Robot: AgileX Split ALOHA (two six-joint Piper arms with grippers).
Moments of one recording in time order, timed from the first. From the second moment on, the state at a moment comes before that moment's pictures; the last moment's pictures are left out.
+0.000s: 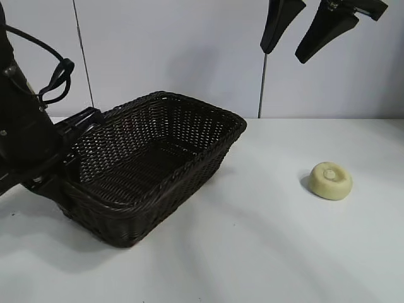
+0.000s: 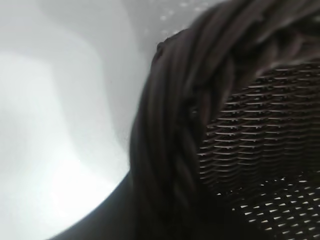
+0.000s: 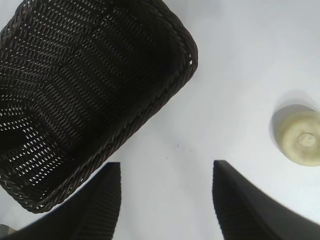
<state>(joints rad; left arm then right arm) -0.42 1.75 -0.97 -0.17 0.60 -1.15 0.27 1.78 -1.69 0.24 1.16 0.01</state>
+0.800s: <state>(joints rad) -0.24 1.73 -1.14 -0.44 0.86 -0.38 0.27 1.78 -1.69 0.24 1.17 0.01</state>
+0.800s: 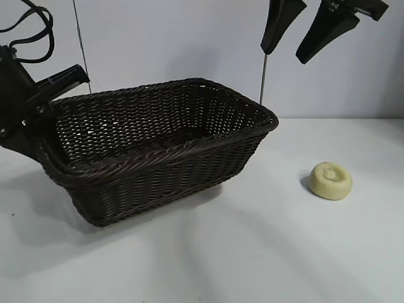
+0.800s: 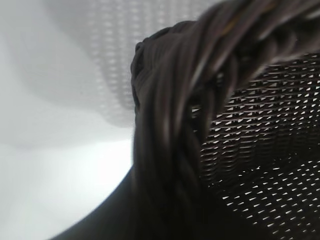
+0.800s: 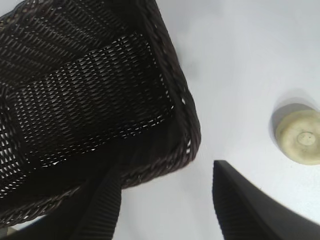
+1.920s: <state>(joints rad) -0.26 2.05 -1.61 -0.43 1.20 0.05 0.27 1.78 -1.69 0.24 1.17 0.01</state>
